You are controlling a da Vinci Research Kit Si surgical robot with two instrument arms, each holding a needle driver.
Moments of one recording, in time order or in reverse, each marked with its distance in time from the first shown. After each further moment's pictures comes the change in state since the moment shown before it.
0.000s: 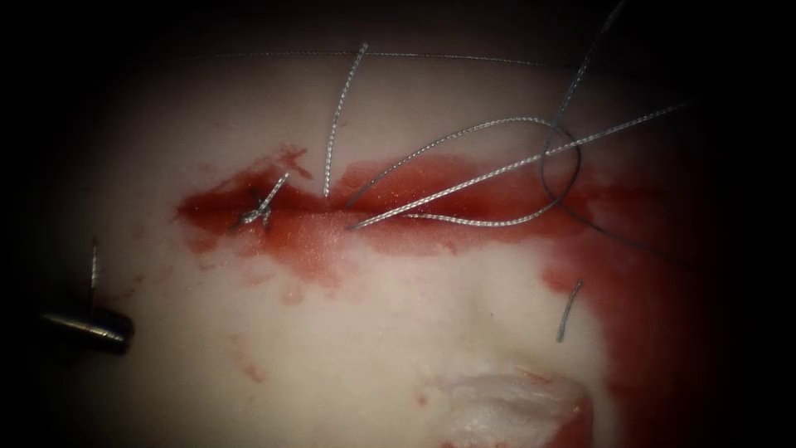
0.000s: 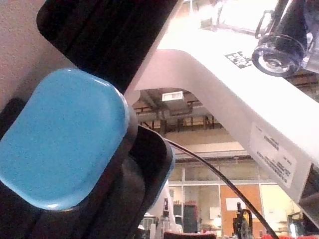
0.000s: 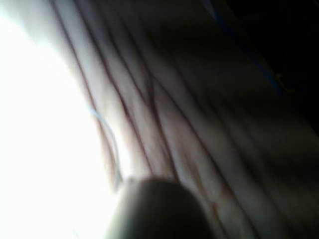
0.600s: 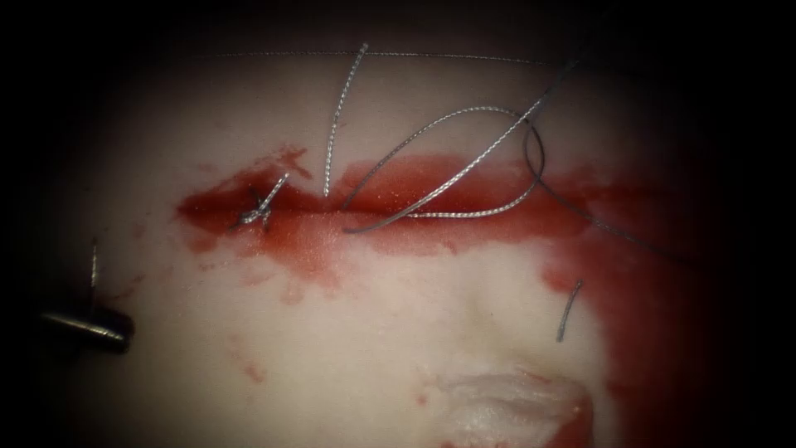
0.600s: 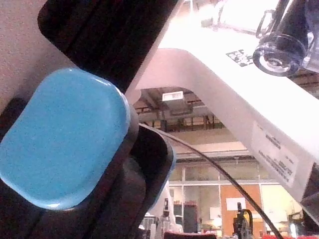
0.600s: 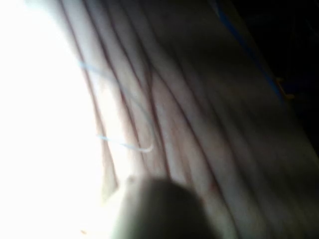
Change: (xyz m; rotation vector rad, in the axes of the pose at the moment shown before) right arm 0.000 0.001 -0.003 -0.169 -0.040 -0.277; left arm 0.000 0.000 0.000 -0.003 0.002 0.000
